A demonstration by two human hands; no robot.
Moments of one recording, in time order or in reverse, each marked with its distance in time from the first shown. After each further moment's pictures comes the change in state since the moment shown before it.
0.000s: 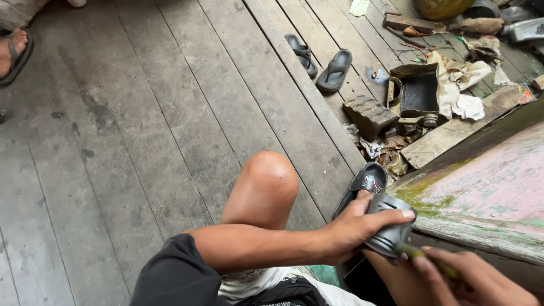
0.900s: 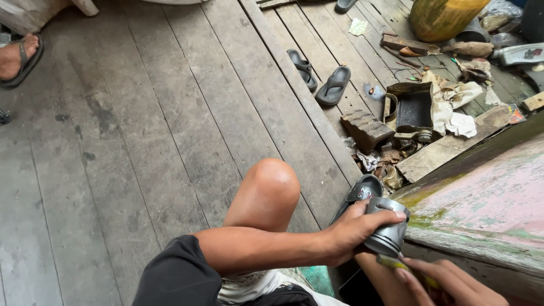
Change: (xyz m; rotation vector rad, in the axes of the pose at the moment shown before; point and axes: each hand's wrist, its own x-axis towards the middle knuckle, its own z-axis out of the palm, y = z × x) left_hand 0.013 -0.002 -0.001 -0.060 0.001 0.001; right_hand 0.004 0.003 0.006 0.010 0.016 0.067
